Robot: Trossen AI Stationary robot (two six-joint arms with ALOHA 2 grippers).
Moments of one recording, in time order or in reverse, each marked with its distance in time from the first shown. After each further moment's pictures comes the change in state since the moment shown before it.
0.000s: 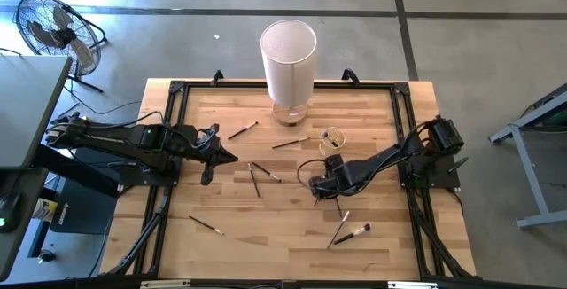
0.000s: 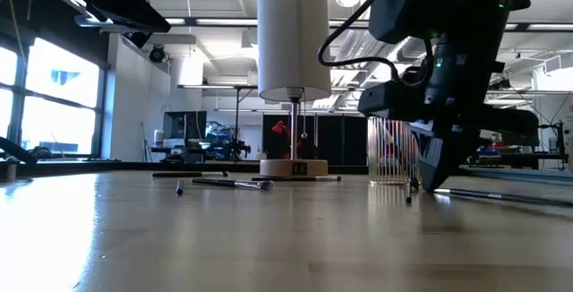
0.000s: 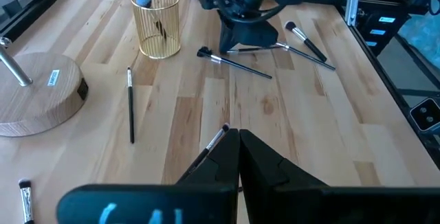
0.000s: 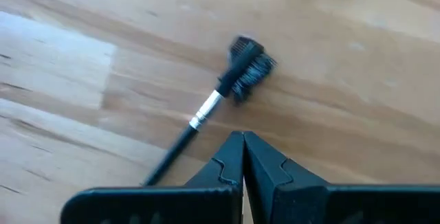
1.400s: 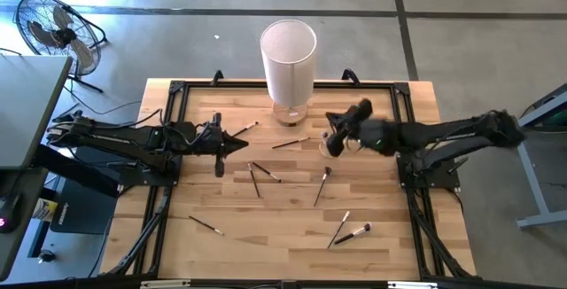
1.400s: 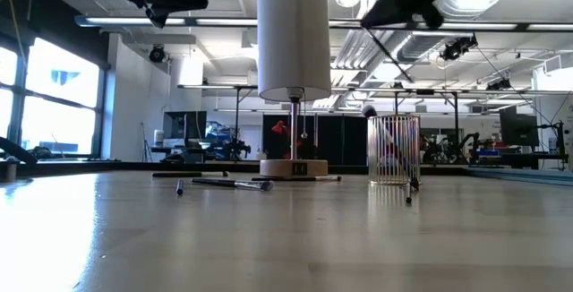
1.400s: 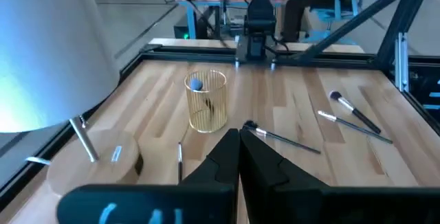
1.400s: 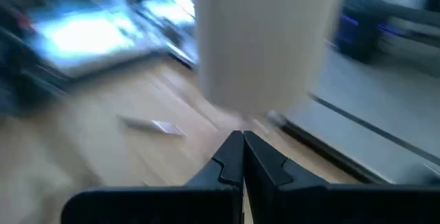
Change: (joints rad) left arm 0.000 0.083 0.002 0.323 -0.202 0.097; right arm -0.236 -0.695 -0.200 0.640 0.360 -1.308
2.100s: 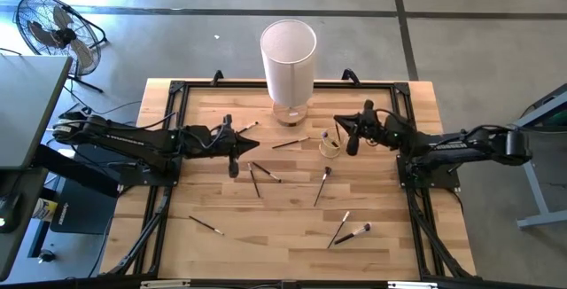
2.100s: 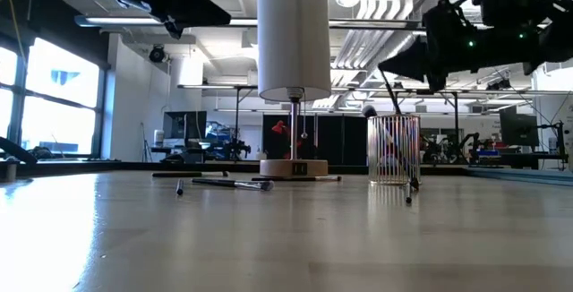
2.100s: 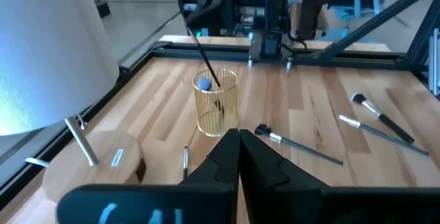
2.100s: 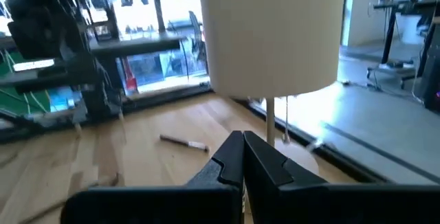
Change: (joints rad) left arm 0.000 0.180 -0.001 0.173 -0.051 -0.002; right arm -0.363 -0.077 -0.586 0.808 -0.577 -0.164
